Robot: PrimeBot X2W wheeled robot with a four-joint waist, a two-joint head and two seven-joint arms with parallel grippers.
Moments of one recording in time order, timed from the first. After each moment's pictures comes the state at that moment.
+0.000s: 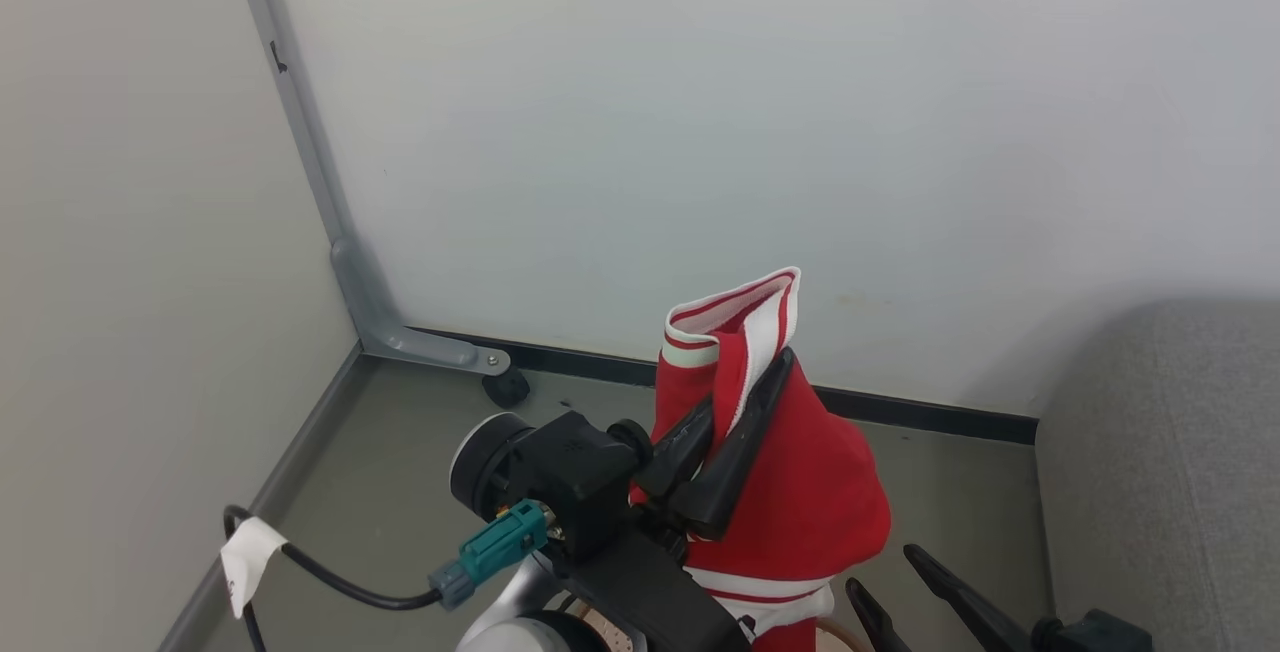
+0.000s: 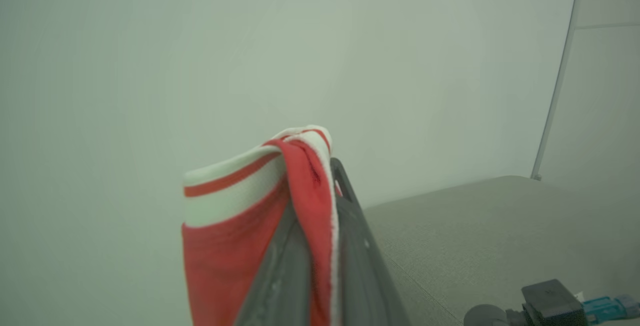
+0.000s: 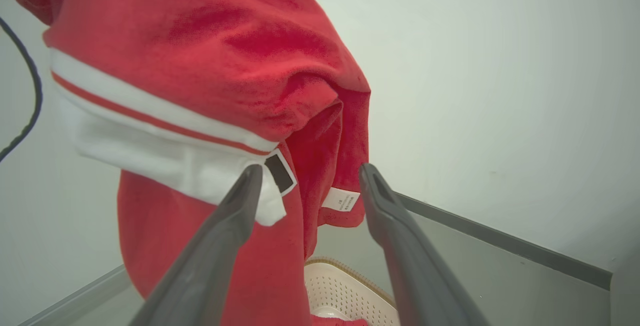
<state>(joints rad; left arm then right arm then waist) -0.41 0.09 -0.69 -0.18 -0.54 0.09 0.10 -0.05 -0.39 0.57 0.09 0.50 0.12 -0.25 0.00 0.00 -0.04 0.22</state>
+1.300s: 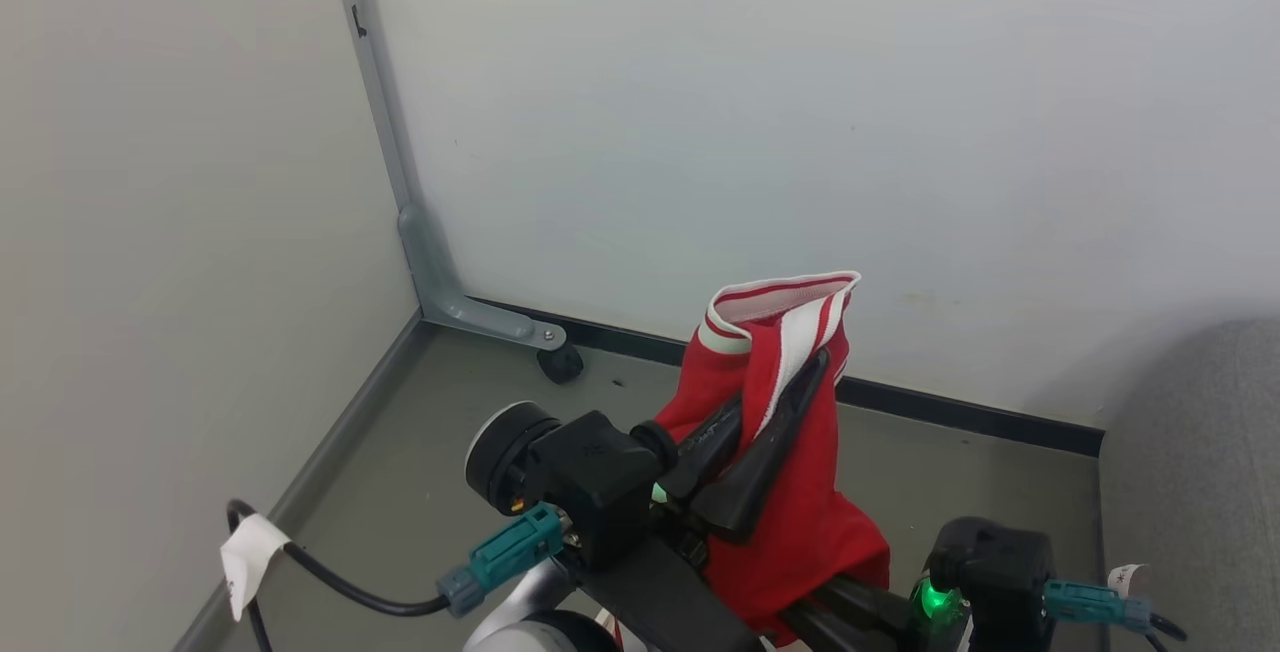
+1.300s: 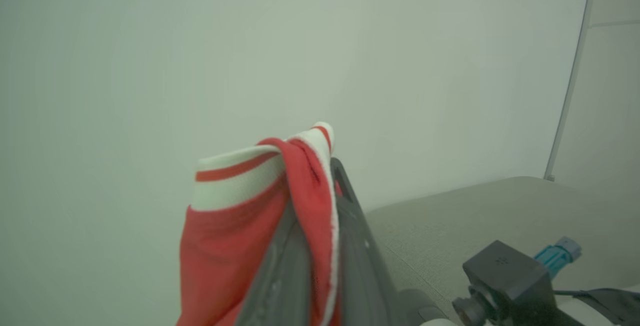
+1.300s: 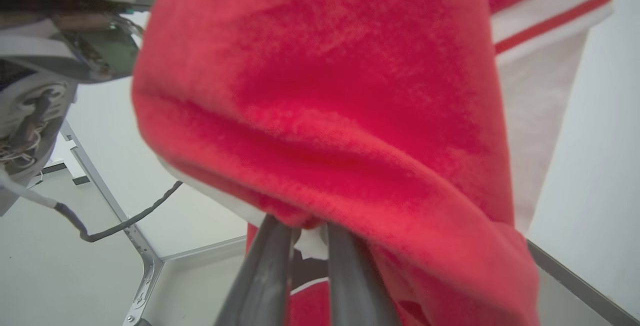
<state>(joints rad) -0.43 0.09 -0.71 -0.24 -0.53 0.07 0.13 -0.49 -0.59 1.12 -0.08 0.83 0.12 -0.25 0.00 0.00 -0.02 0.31</state>
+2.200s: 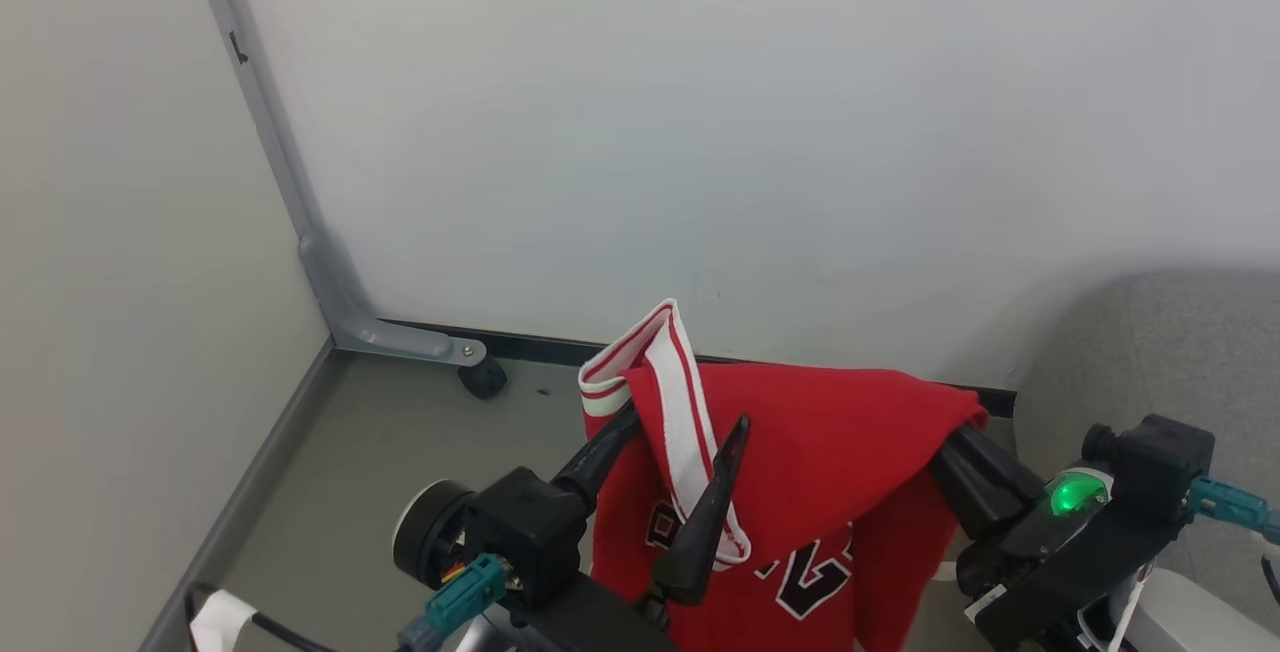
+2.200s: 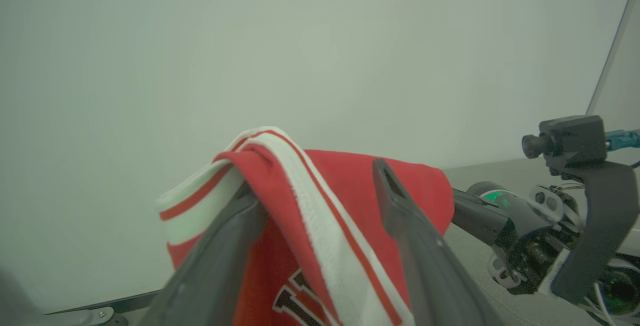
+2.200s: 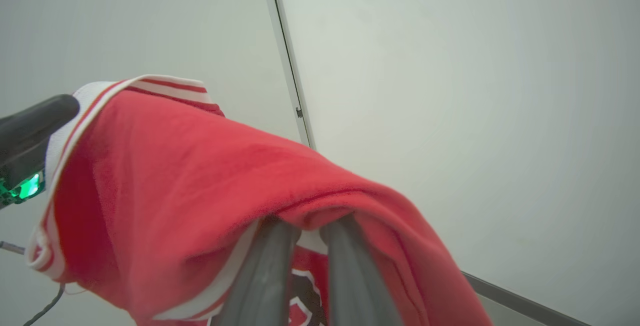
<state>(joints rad) -0.28 0.13 -0.63 -0.19 -0.46 0.11 0.11 -0.41 -0.55 0.76 0.07 0.87 0.12 -0.25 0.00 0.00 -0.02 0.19</state>
